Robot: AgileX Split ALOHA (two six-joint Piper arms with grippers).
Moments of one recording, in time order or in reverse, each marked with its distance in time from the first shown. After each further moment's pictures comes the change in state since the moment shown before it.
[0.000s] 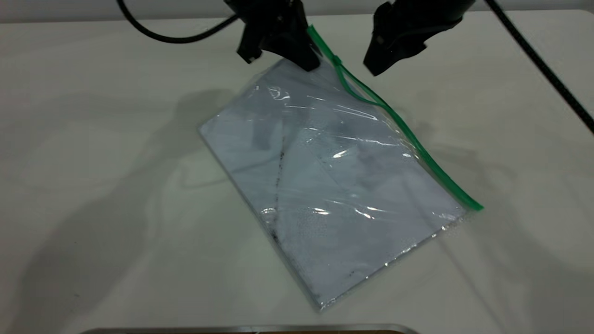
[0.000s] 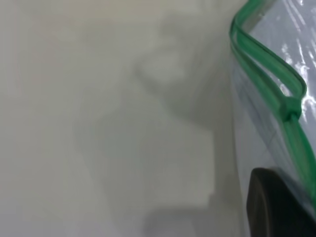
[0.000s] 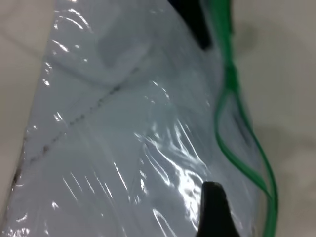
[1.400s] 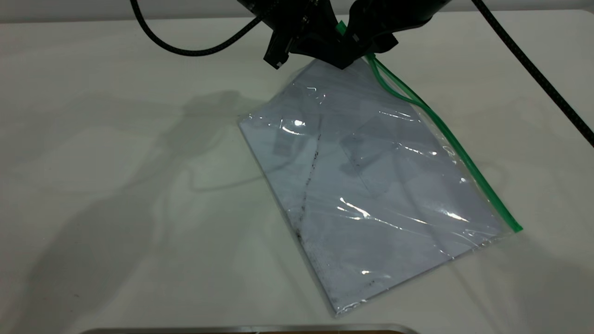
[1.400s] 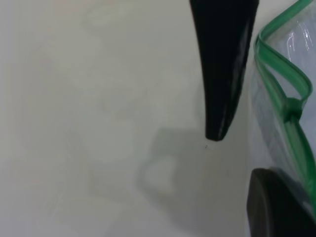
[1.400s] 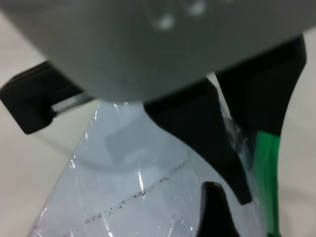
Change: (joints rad) left arm -0.011 0.034 0.000 -0.218 0.037 0.155; right arm 0.010 0.047 -0.002 0.434 -0.122 -0.454
